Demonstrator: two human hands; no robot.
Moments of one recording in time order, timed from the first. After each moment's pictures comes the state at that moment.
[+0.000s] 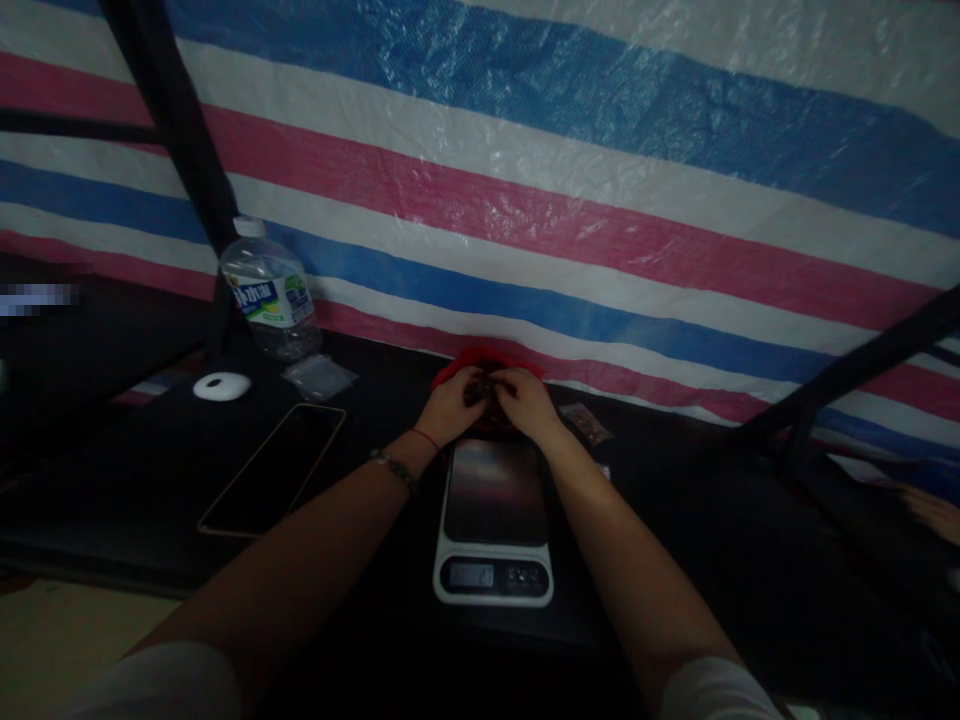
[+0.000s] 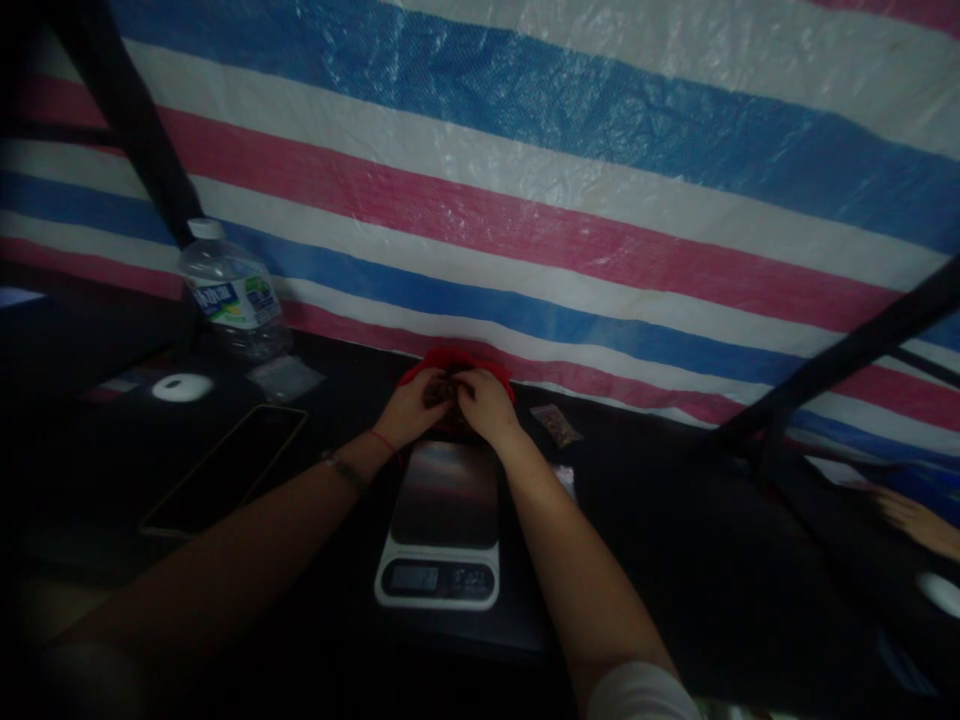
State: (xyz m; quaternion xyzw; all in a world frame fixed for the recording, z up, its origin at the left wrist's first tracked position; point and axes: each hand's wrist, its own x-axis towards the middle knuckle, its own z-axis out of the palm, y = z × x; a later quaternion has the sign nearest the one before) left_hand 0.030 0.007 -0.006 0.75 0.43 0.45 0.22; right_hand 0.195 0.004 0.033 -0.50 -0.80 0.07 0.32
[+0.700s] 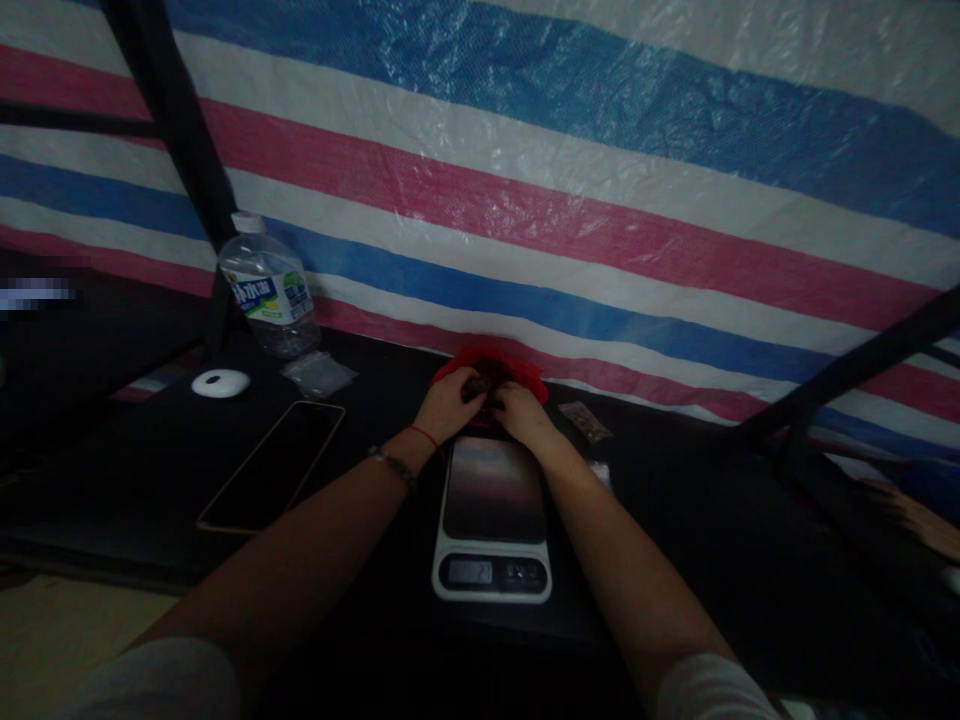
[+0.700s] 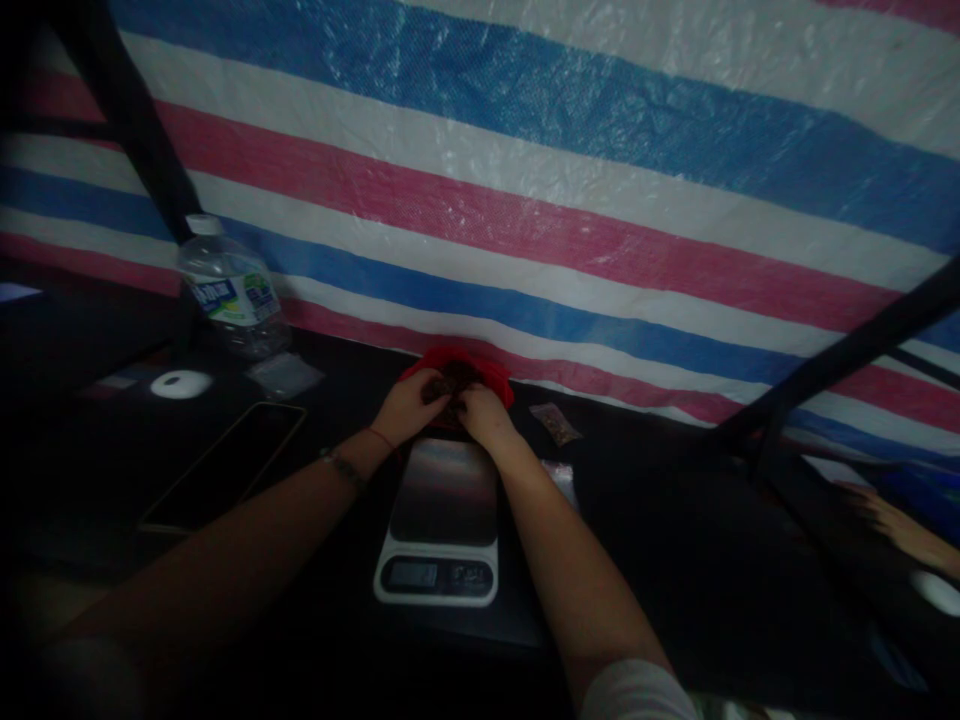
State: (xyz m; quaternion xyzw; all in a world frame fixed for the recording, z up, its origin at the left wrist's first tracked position) left_hand 0.028 0.008 -0.003 0.75 0.47 0.42 0.19; right_hand 0.196 0.007 0.013 -0.52 -0.84 0.04 0.13
